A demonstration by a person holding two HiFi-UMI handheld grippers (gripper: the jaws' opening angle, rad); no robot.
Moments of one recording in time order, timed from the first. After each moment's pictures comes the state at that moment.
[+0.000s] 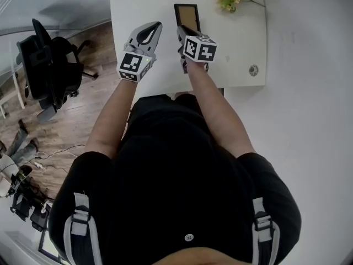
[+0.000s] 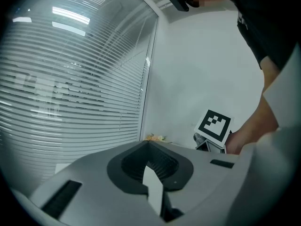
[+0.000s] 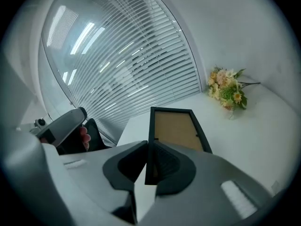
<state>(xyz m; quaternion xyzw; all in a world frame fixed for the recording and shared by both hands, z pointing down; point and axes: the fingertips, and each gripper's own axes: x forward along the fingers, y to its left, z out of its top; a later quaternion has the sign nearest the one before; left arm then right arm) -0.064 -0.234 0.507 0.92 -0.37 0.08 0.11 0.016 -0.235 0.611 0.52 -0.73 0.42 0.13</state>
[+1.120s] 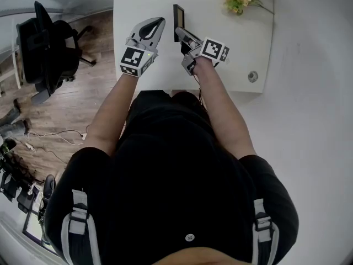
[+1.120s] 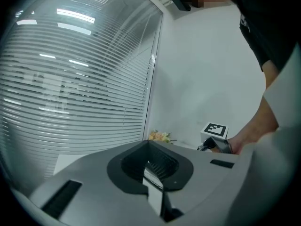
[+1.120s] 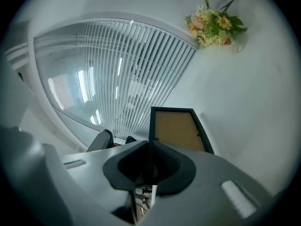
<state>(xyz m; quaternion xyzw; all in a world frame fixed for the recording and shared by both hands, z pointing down) -0.053 -0.236 0.525 0.90 -0.41 0.08 0.13 0.004 -0.220 0.613 0.32 -0.71 0.61 -0.09</state>
